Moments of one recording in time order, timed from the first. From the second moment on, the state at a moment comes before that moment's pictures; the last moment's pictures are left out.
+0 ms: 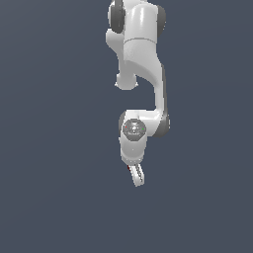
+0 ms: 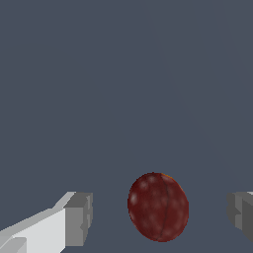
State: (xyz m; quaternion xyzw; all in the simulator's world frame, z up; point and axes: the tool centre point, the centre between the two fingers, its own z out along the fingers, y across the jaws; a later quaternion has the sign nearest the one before) arm 0.076 0.022 0.026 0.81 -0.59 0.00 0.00
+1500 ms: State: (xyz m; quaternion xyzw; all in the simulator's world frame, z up) arm 0.069 0.021 0.058 0.80 -0.59 0.00 0.00
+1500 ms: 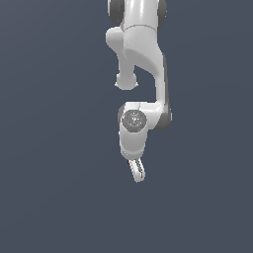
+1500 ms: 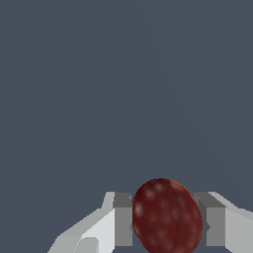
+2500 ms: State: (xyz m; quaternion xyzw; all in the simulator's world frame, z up) arm 0.036 0.014 0.266 0.80 -0.59 0.00 0.00
